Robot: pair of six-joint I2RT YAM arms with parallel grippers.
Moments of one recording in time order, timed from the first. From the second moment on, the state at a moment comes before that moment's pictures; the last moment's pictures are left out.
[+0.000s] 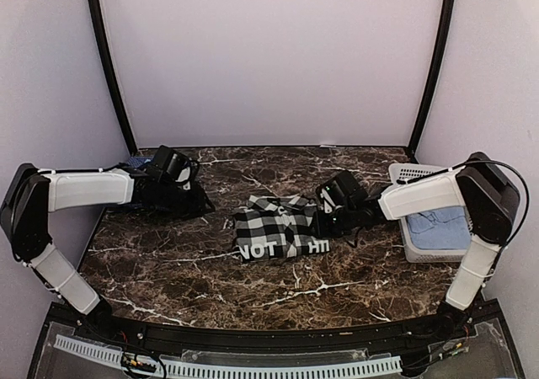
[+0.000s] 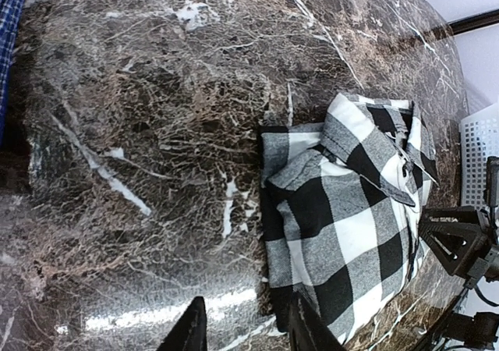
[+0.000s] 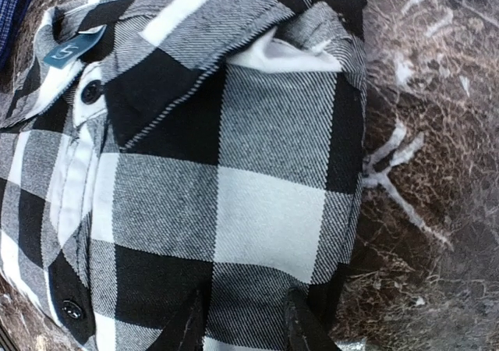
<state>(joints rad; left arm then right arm) -0.49 1.56 0.98 -0.32 0.21 -0.66 0.74 1.76 0.97 -0.15 -0.05 0.54</state>
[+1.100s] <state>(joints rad) -0.21 1.53 0.68 0.13 0.11 -1.09 0.73 1.40 0.79 -0.02 0.03 0.55</state>
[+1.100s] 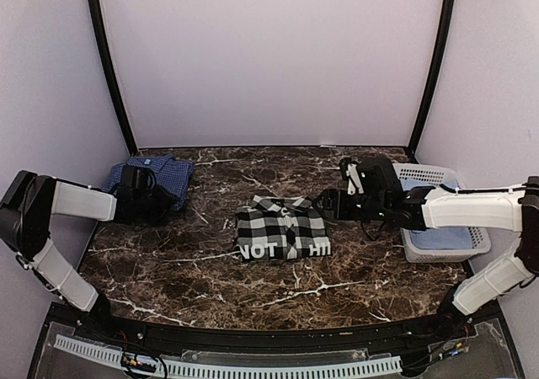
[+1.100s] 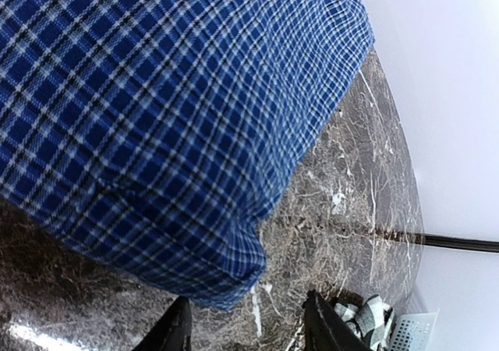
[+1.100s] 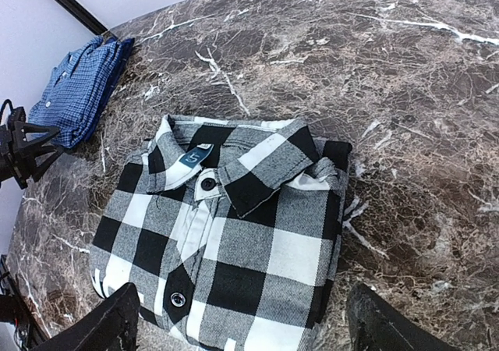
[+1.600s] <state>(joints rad) -0.20 1.68 0.69 0.25 0.09 -1.12 0.73 1.37 0.77 -0.01 0.03 0.53</state>
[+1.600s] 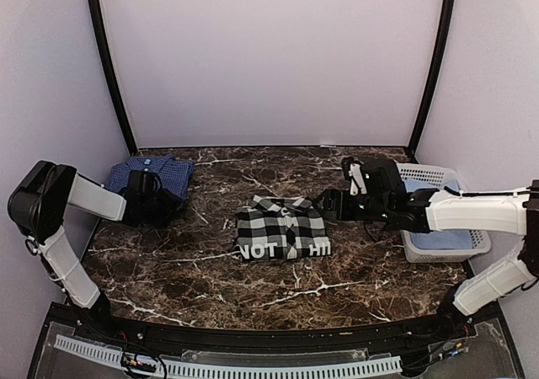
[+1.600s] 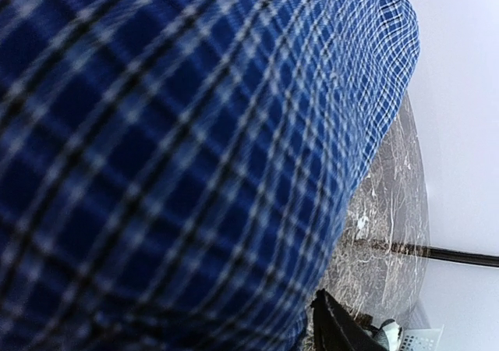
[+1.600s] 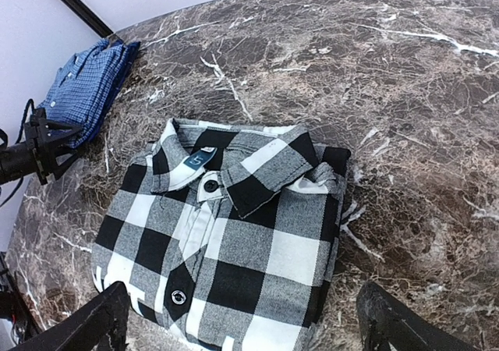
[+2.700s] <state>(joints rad) -0.27 1.18 0.38 0.11 0.01 -1.18 0.72 1.12 0.65 0.24 0.11 0.47</state>
